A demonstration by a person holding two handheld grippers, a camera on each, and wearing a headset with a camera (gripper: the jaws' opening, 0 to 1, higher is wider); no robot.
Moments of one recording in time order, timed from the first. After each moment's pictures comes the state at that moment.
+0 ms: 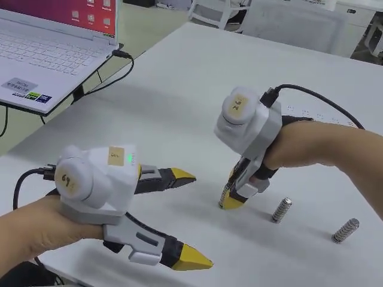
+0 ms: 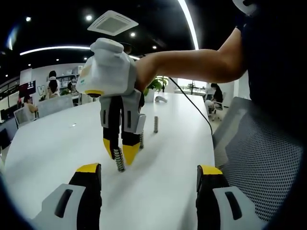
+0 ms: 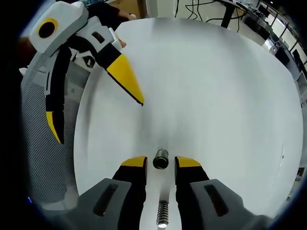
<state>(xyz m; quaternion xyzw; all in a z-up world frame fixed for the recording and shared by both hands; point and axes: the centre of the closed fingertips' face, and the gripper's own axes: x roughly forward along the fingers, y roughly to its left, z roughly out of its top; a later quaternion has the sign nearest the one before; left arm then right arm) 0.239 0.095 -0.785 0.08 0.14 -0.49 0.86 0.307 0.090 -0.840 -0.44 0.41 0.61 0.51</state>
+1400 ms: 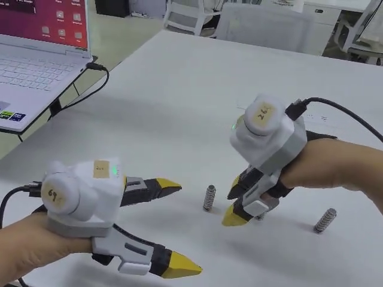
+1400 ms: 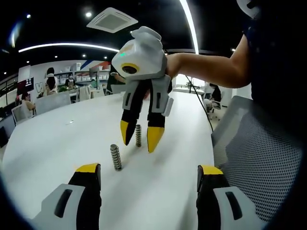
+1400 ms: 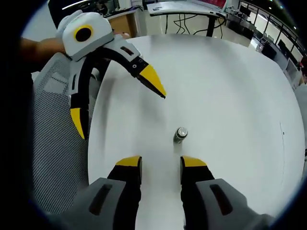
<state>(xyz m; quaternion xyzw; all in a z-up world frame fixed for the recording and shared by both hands) 0.239 0.088 -0.791 0.08 0.15 -0.49 0.85 0.280 0.058 -0.815 -0.36 0.39 0.61 0.58</state>
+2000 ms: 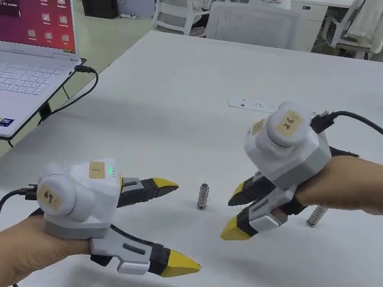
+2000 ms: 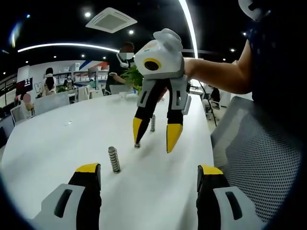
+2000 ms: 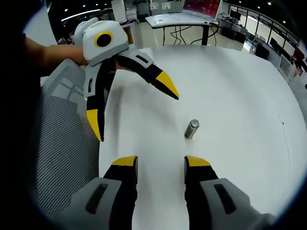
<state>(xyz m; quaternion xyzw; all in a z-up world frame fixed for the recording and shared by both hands) 0.240 0.083 -0.790 0.08 0.15 -0.50 0.85 0.256 0.045 -0.806 -0.30 0.37 0.62 0.62</state>
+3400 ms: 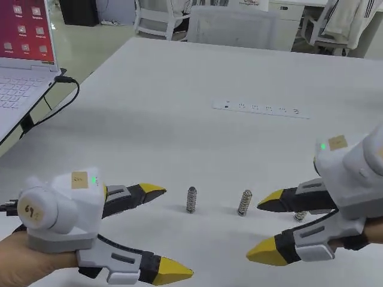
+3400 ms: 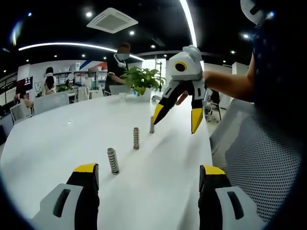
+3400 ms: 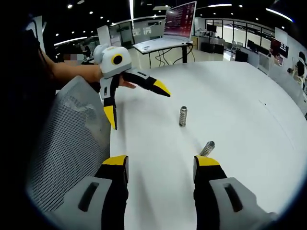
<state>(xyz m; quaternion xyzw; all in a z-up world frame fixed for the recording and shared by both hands) 0.240 0.080 -0.787 0.07 0.15 -0.50 0.85 0.240 -0.013 -0.780 -0.20 0.32 0.60 0.71</state>
